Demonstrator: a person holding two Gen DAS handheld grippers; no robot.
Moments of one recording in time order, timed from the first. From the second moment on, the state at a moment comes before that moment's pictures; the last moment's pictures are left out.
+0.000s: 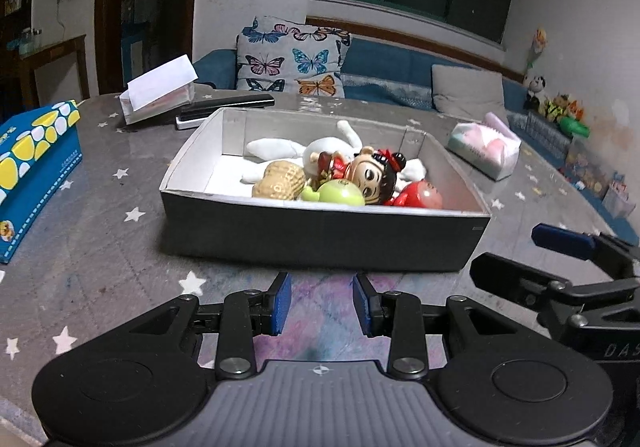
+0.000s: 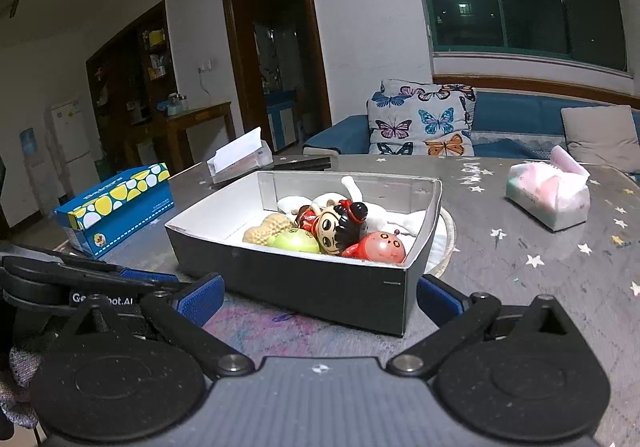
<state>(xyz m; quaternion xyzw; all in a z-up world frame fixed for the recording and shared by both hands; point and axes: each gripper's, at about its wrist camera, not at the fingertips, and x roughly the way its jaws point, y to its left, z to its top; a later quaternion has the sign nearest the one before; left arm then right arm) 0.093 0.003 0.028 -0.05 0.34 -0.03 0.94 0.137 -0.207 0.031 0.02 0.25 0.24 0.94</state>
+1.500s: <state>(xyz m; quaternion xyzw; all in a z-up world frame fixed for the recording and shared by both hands) 0.113 -0.004 -0.007 0.02 0.36 0.07 0.93 0.162 -0.182 -0.018 0.00 0.35 0.21 0.91</state>
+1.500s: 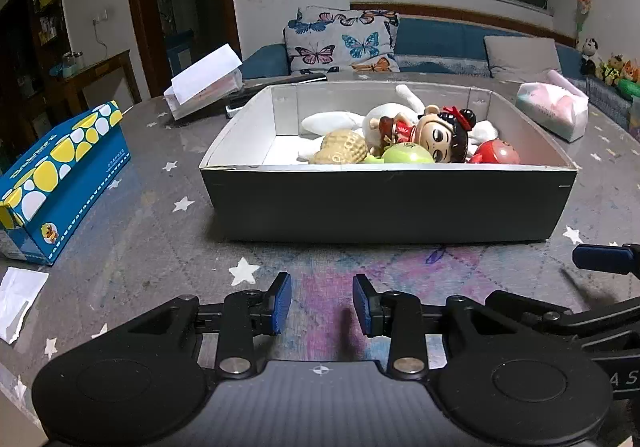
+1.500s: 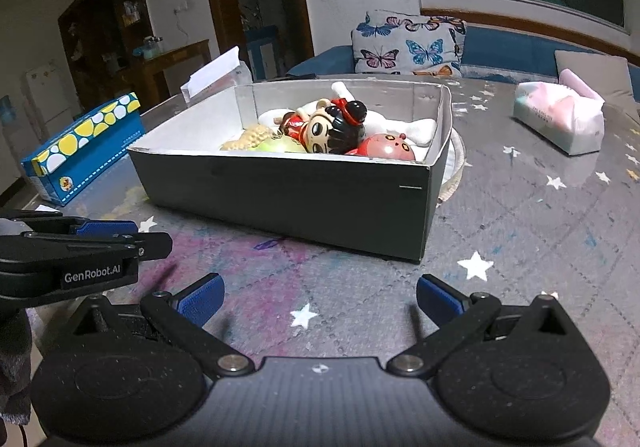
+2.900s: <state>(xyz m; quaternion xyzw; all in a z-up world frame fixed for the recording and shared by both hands) 0.152 0.003 -0.013 0.04 0.38 0.09 0.92 0.203 -0.167 -0.026 -0.02 0.40 0.16 0.90</state>
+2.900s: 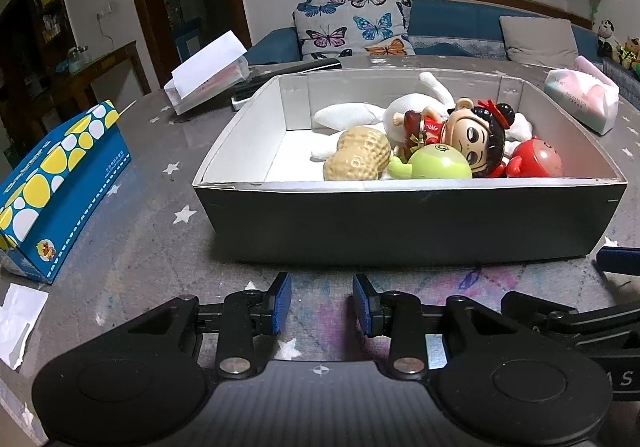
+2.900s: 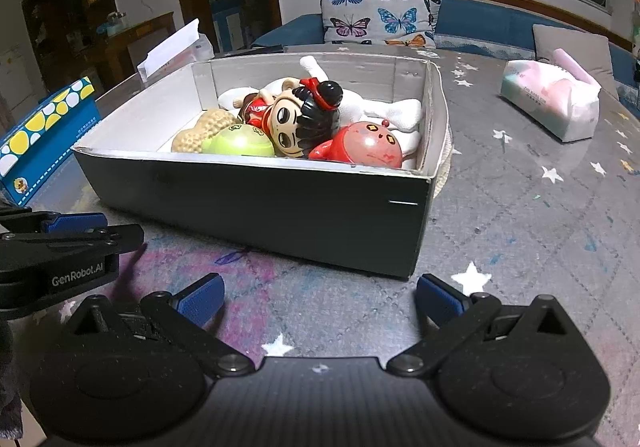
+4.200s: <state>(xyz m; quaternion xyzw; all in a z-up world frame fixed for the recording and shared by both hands) 0.170 0.005 -0.015 0.05 0.41 0.09 0.91 0.216 -0.157 -0.026 -0.03 0.42 0.14 0.89</state>
